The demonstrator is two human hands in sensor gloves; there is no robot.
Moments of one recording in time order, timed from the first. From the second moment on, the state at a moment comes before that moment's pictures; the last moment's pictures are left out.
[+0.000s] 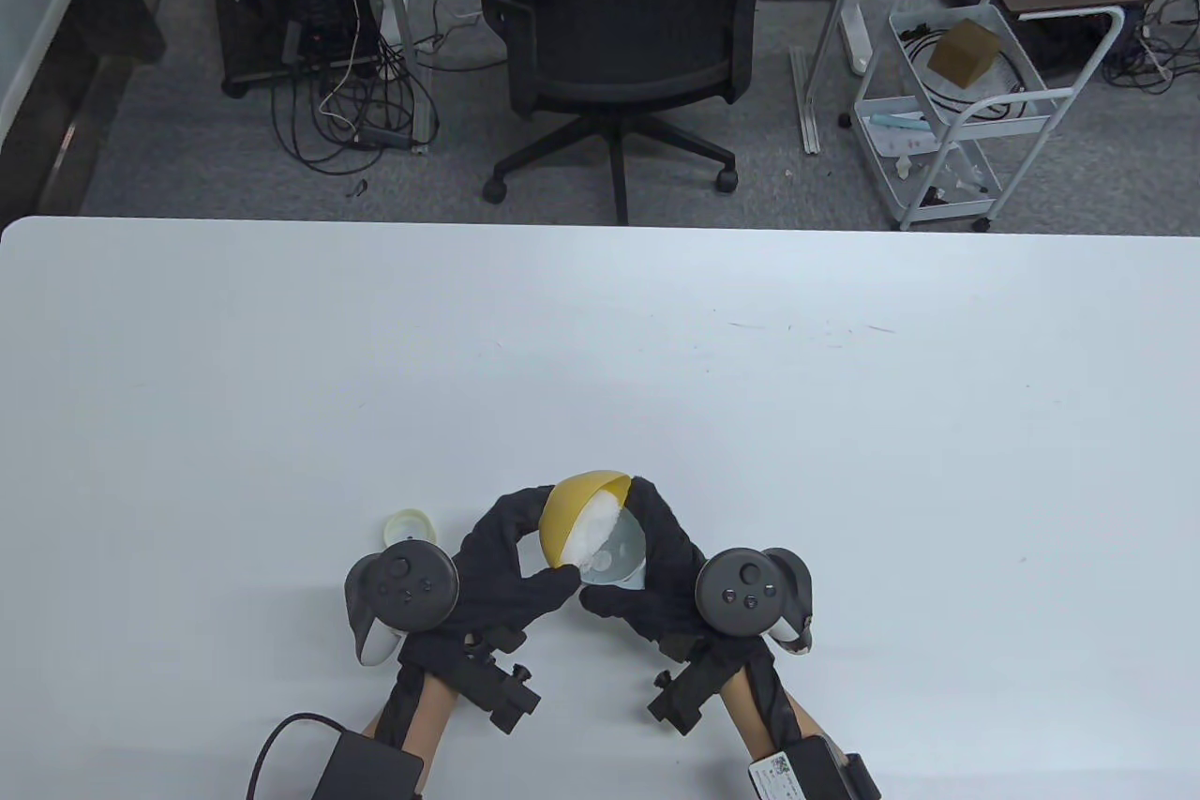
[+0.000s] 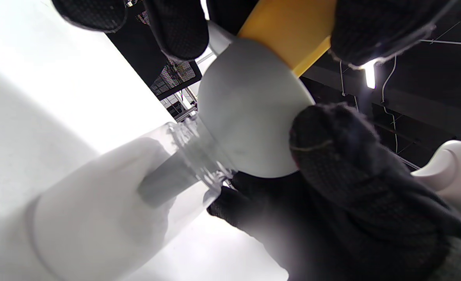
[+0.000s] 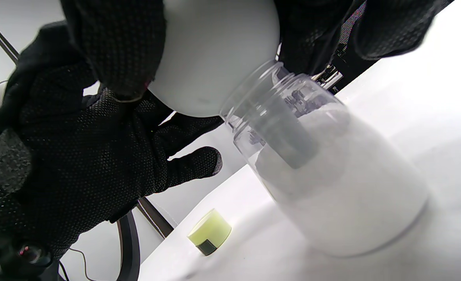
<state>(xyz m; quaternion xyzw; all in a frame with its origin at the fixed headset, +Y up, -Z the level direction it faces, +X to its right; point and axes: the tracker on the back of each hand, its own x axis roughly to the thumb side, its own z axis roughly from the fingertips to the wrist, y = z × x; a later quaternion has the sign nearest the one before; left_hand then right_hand) -0.148 -0.744 -0.182 0.00 -0.18 0.49 0.85 0.092 -0.741 -0.192 0.27 0.02 0.86 0.42</state>
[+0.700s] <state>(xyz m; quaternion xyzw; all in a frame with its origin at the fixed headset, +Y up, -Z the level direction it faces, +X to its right) -0.147 -0.742 -0.182 0.01 -0.19 0.48 0.86 0.092 -0.741 -0.192 0.27 0.02 0.86 0.42</state>
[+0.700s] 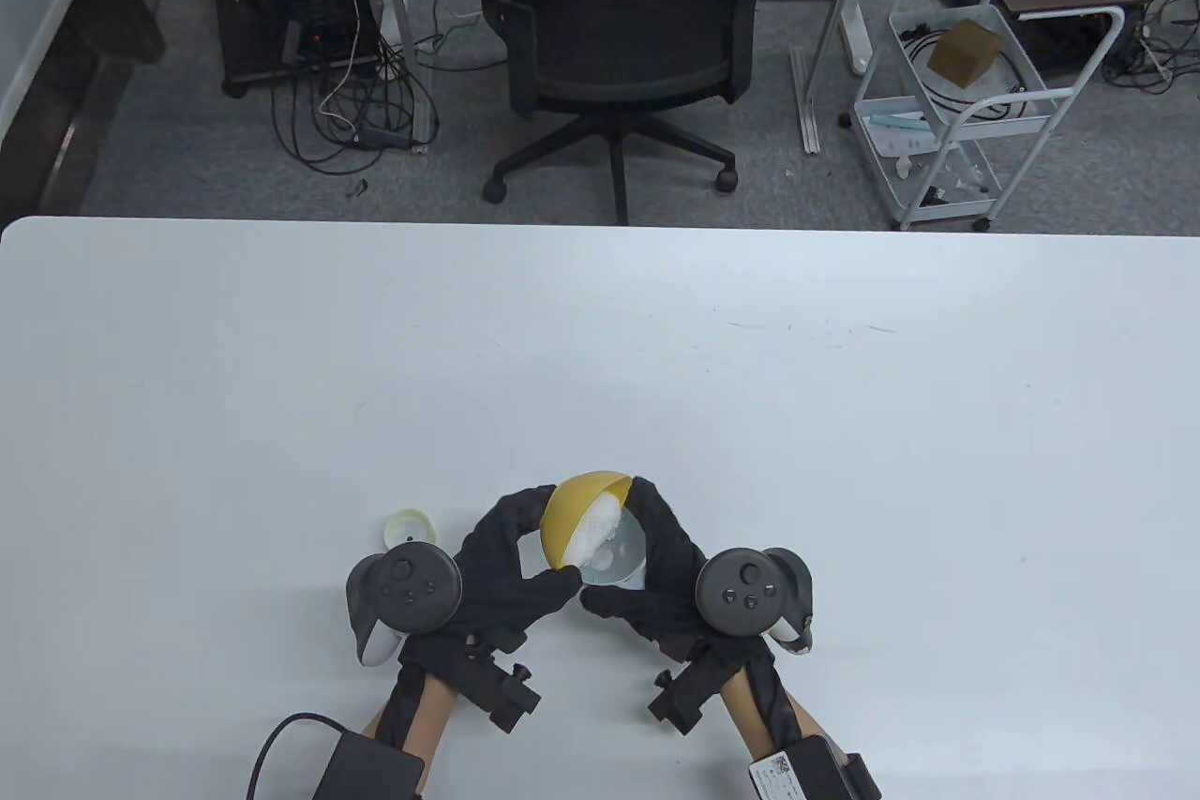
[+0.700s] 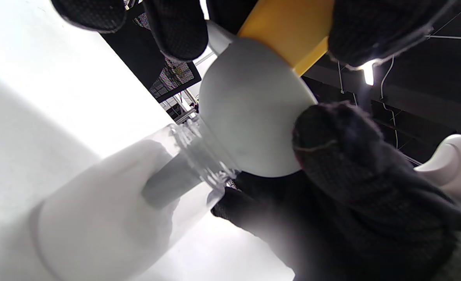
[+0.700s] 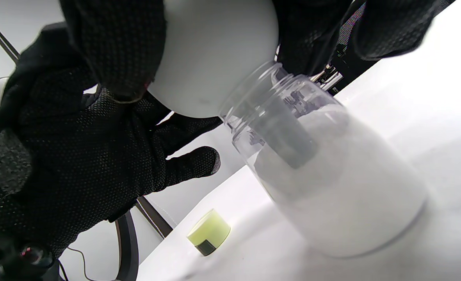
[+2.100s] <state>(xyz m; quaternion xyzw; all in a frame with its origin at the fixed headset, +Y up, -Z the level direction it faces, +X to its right) -0.145 -0.739 -0.180 0.02 -0.19 0.46 0.87 0.092 -0.741 -0.192 0.27 0.02 0.87 0.42</state>
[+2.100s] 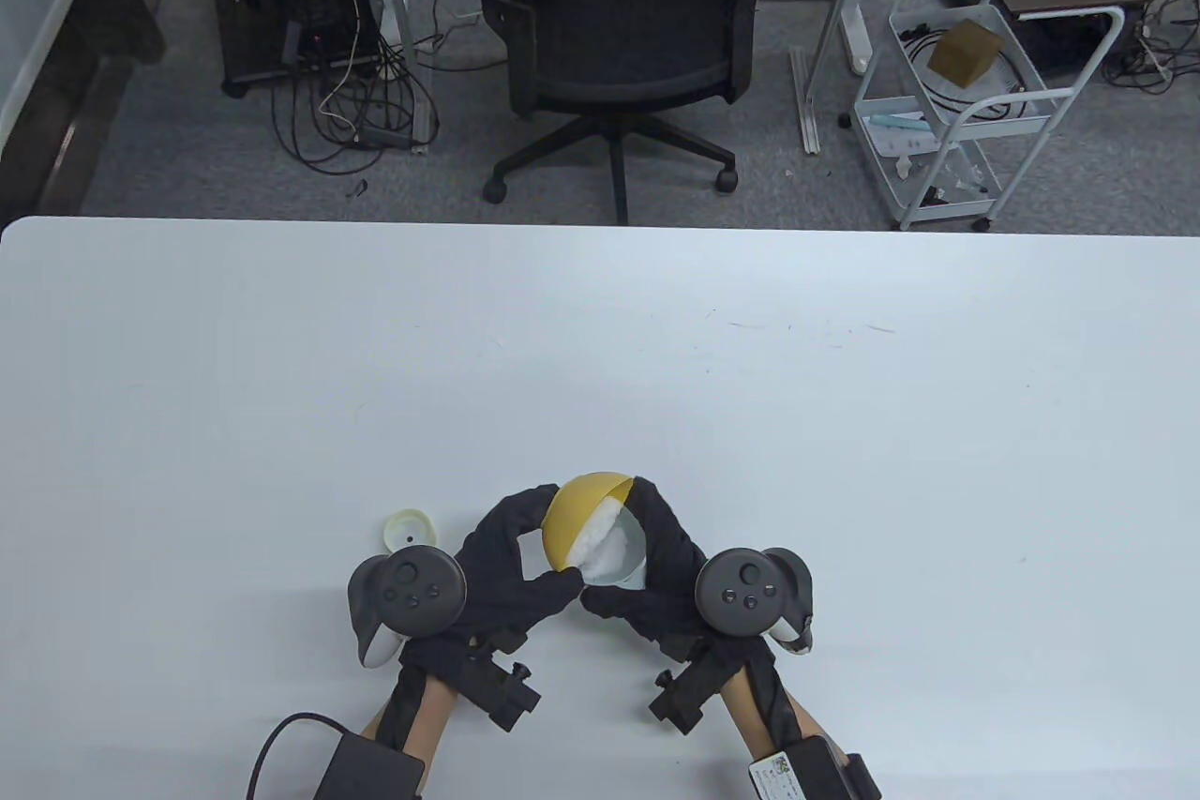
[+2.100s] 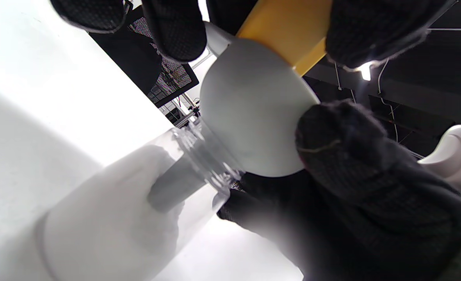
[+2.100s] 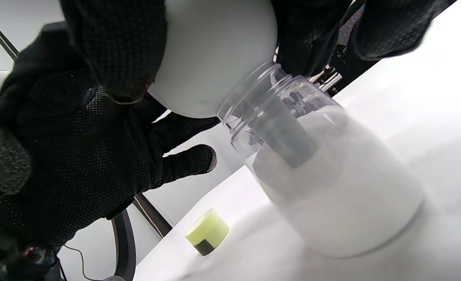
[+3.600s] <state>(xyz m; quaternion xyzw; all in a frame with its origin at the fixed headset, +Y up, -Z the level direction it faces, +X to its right) -0.174 -0.772 -0.192 -0.07 -0.06 0.75 0.66 0.092 -0.741 -0.192 0.27 0.02 0.87 0.41</state>
